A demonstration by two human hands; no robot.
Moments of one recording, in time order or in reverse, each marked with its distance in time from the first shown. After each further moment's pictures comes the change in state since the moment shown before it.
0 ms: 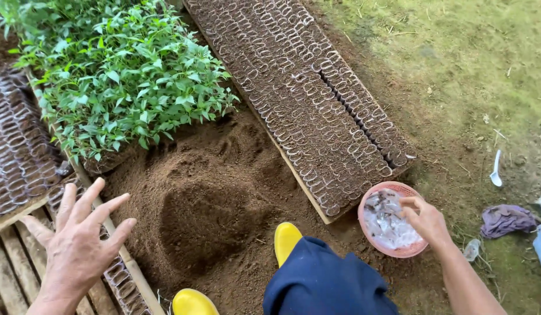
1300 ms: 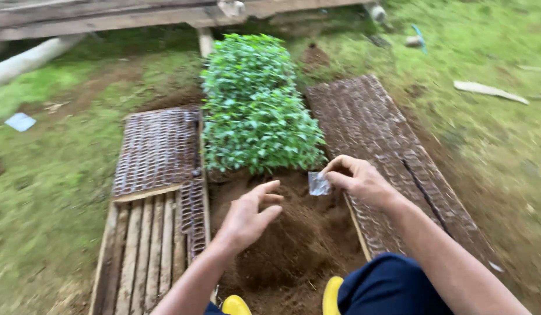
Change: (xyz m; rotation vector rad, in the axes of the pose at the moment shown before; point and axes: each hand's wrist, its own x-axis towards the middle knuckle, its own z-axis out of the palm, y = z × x) left_hand -0.014 0.151 -0.101 -0.813 -0.118 -0.177; right_hand -0.159 -0.326 -0.007 0.372 -0.388 -1.145
